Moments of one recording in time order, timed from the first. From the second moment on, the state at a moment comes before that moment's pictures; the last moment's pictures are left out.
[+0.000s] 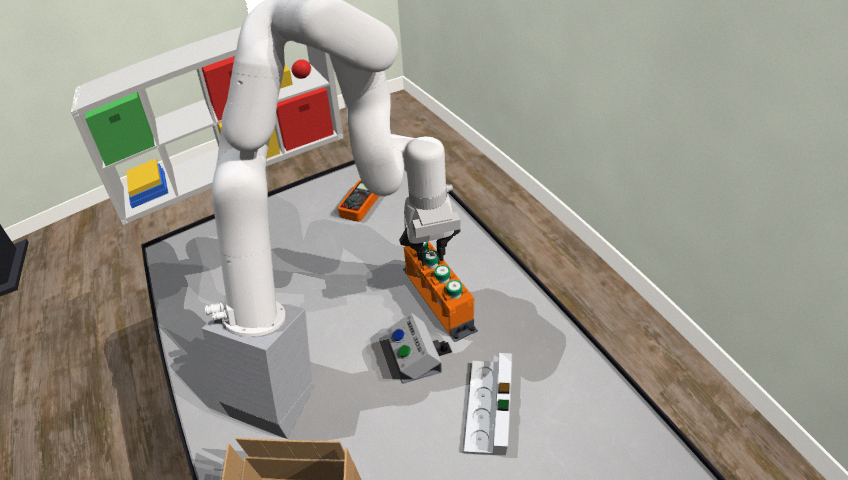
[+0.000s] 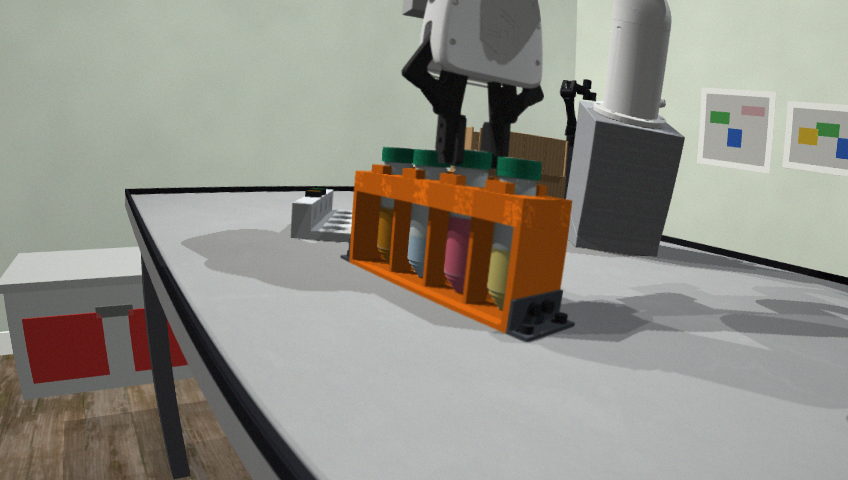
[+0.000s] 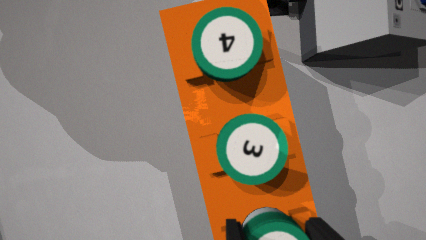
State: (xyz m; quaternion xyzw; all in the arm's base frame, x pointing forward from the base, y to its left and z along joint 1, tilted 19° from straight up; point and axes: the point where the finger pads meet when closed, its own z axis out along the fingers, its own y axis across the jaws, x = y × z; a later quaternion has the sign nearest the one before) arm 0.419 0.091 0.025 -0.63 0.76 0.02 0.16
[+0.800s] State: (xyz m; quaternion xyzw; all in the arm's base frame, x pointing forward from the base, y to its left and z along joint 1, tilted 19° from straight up) arm 0.418 0.089 0.024 -0.79 0.59 -0.02 0.16
